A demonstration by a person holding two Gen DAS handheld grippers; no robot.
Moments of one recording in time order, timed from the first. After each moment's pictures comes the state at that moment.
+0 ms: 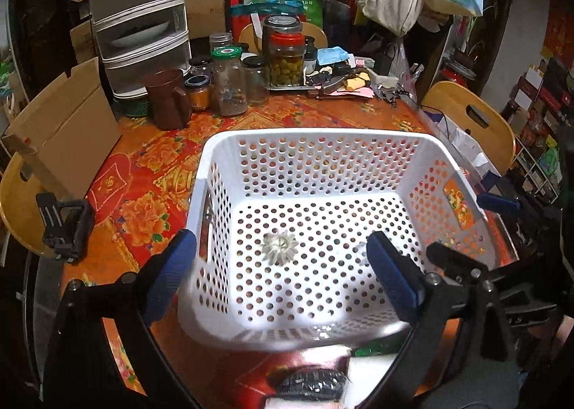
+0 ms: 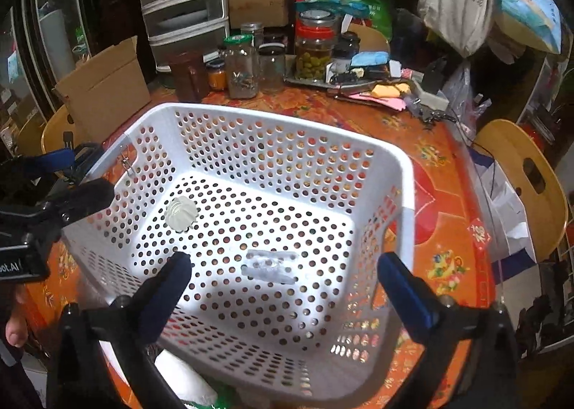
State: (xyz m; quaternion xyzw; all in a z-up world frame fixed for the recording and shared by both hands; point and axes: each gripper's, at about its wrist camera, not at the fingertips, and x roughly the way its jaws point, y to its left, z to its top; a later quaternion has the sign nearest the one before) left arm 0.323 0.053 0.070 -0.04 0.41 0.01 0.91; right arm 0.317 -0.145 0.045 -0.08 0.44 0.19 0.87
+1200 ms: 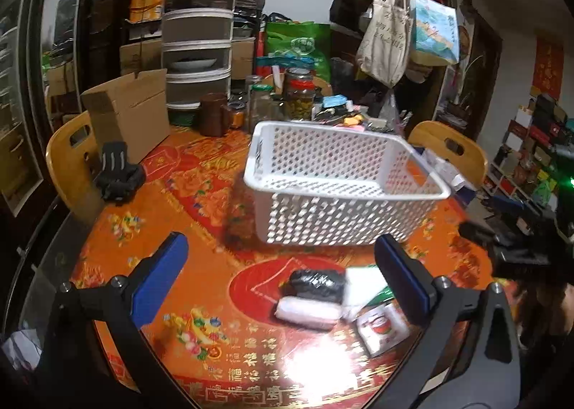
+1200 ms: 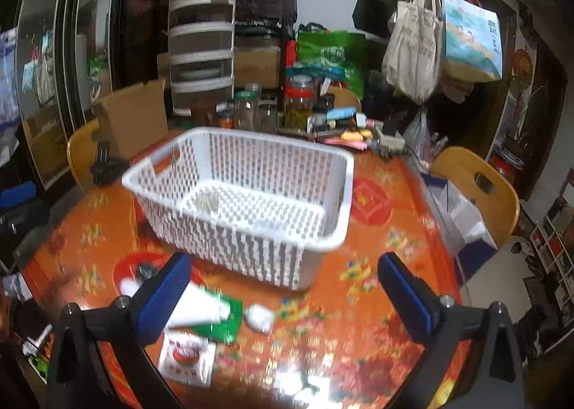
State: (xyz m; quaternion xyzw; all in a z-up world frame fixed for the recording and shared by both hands) left arm 0.082 0.072 0.060 -0.07 0.29 0.04 0.95; right arm 0.151 -0.195 0.065 -0.08 0.32 0.17 0.93
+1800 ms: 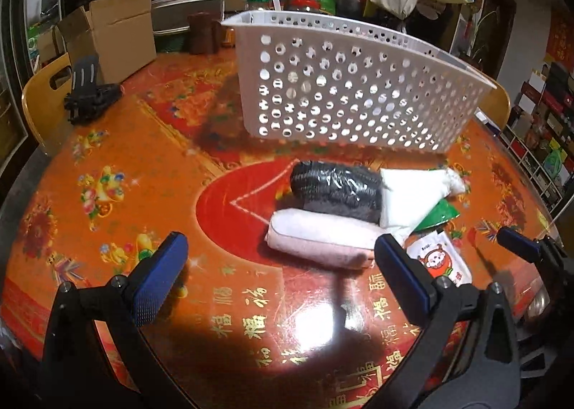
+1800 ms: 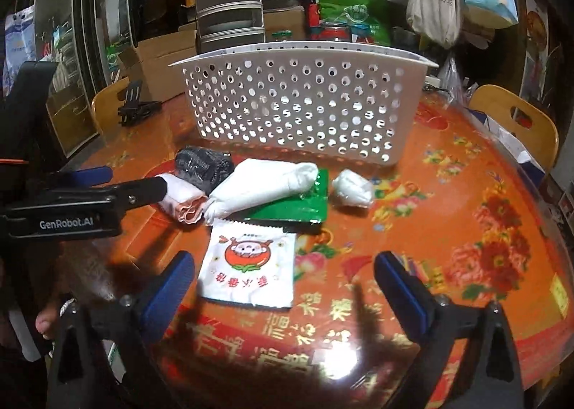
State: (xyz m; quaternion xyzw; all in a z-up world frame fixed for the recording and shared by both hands) left arm 0.120 0.049 -0.080 -0.06 0.39 0.03 0.92; right arm 0.082 -0.157 -0.065 -0.04 0.36 0.21 0.91
